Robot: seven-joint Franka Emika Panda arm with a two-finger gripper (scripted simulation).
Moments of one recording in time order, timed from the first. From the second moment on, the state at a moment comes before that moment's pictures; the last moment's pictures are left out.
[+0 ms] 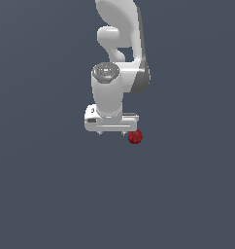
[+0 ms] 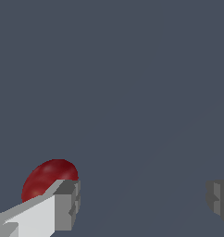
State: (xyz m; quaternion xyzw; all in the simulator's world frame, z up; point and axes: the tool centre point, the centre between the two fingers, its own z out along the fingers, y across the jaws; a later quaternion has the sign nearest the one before) arm -0.006 -0.023 0.157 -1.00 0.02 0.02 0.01
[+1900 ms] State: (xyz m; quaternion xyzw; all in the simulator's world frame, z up) arm -0.065 0.095 0.096 -0.99 0.15 0.00 0.00
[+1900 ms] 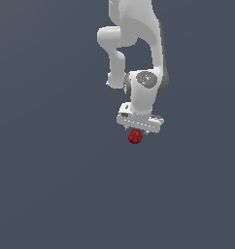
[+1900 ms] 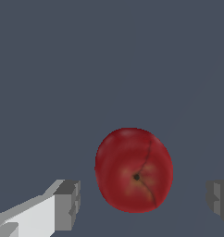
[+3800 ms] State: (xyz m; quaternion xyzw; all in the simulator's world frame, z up) arm -0.065 0.076 0.059 -0.99 0.15 0.00 0.00
